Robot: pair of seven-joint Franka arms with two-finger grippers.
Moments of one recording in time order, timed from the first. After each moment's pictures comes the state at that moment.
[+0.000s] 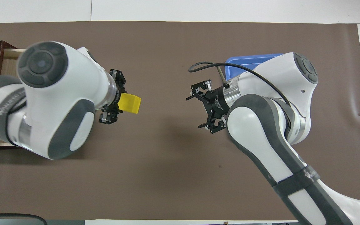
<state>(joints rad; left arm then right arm) -0.41 0.08 -0.12 -1.78 -0.01 1.92 -1.87 0.39 0.18 0.01 -1.85 0.72 2.05 1.24</state>
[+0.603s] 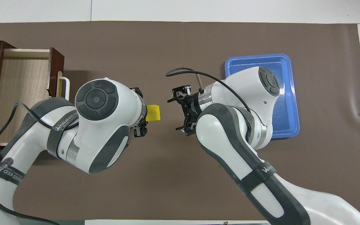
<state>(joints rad) -0.49 0.08 -0.12 -1.91 -0.01 2.07 -2.30 0.49 0.29 0.00 -1.85 0.88 2.22 1.31</state>
